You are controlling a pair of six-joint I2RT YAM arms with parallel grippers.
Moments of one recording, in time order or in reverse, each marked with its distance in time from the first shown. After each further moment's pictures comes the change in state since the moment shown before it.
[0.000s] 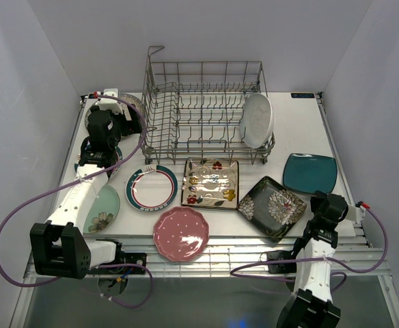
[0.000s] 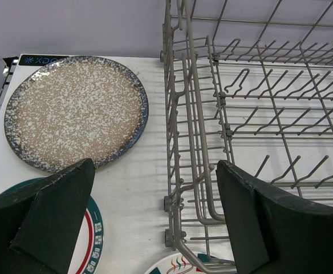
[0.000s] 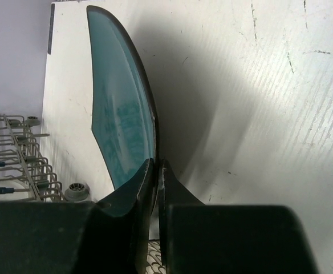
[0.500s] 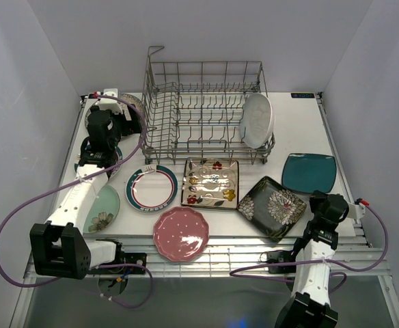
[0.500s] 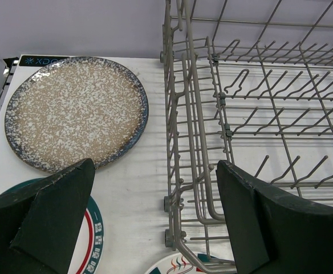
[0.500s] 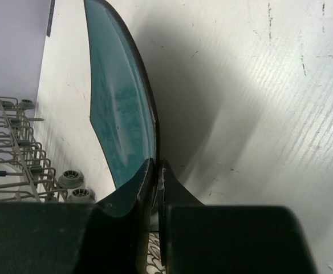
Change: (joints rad) left arm 0.000 -0.002 0.000 0.000 0.000 0.000; right arm 0.000 -0.047 0.006 -0.045 -0.045 -0.082
